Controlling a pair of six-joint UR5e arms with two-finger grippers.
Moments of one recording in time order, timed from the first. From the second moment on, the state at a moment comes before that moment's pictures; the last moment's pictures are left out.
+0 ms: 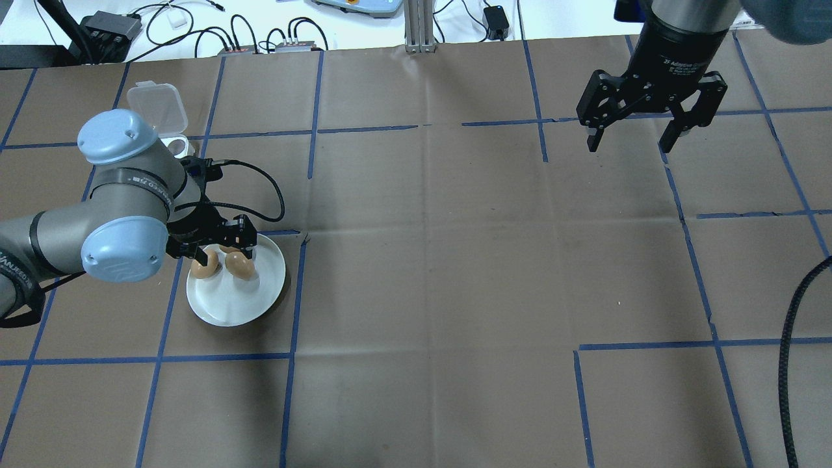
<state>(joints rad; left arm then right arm) -1.36 -1.72 -2.04 -1.02 1.59 0.08 1.51 -1.43 1.43 -1.38 -1.54 -0.02</state>
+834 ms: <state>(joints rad) -1.48 -1.61 -1.62 -1.48 1.58 -0.03 1.51 -1.42 1.43 -1.38 -1.54 -0.02</state>
